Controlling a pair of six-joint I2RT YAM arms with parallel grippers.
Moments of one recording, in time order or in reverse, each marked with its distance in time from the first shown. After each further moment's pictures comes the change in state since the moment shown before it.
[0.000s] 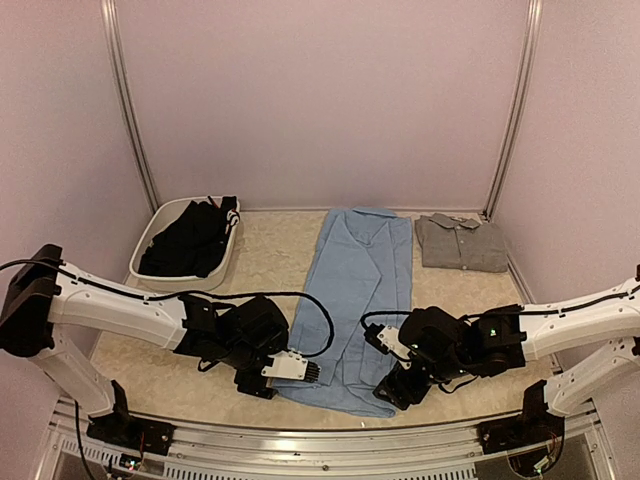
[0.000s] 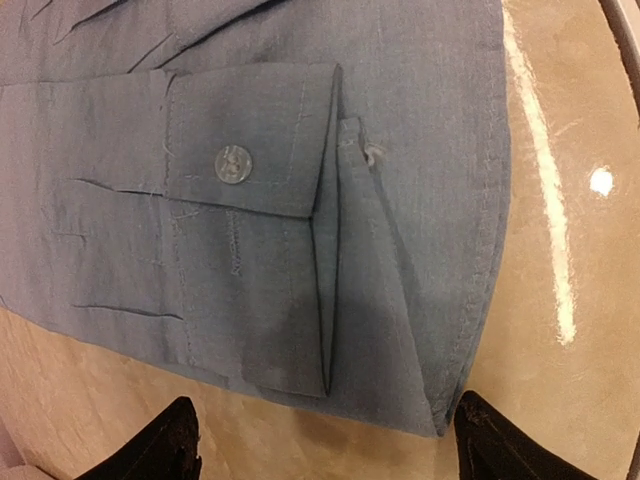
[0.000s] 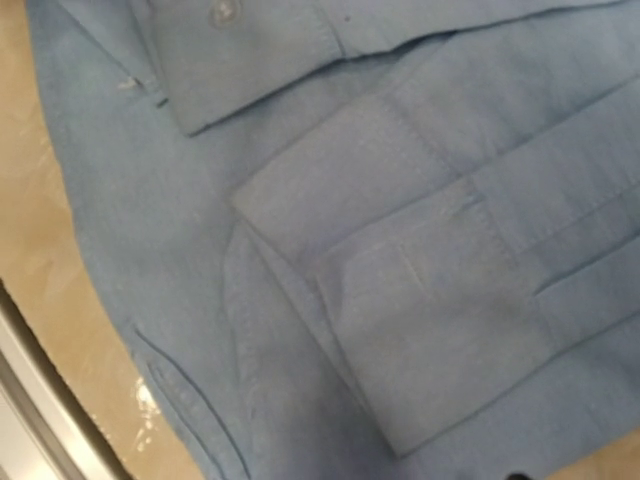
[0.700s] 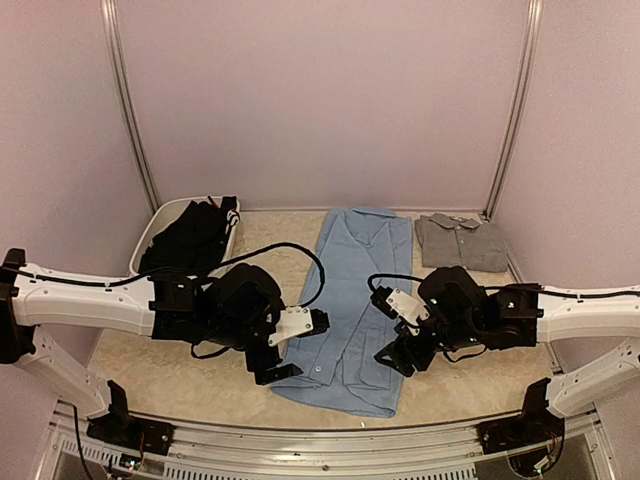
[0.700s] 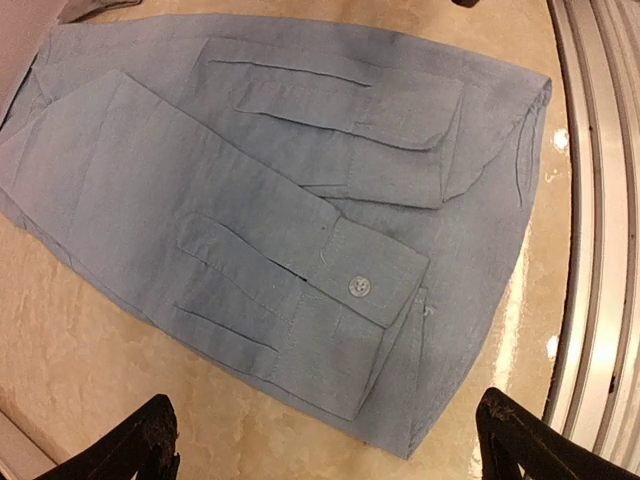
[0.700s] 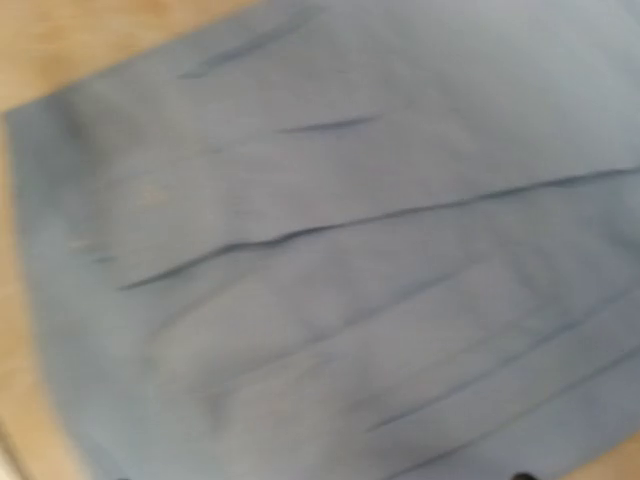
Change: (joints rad) left arm -0.019 -0.136 0.117 -0.021 0.019 -0.441; right arm -0.189 -0.071 0.058 0.034 -0.038 -0.250
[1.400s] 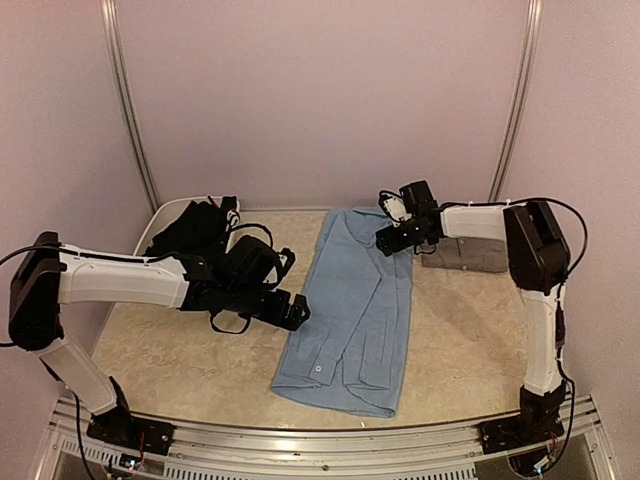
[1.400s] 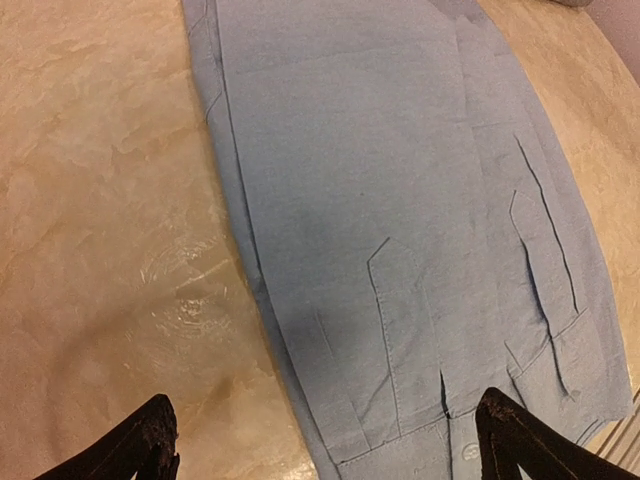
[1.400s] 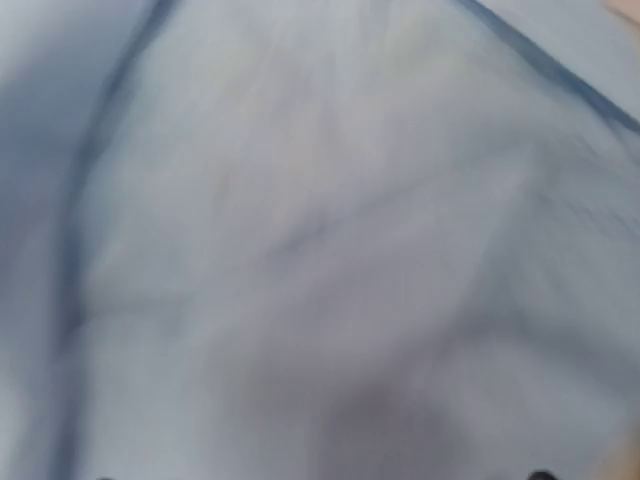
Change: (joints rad) left arm 0.240 0.193 0.060 0.156 -0.048 -0.716; right arm -0.650 1.085 0.971 0.156 -0.063 -0.225
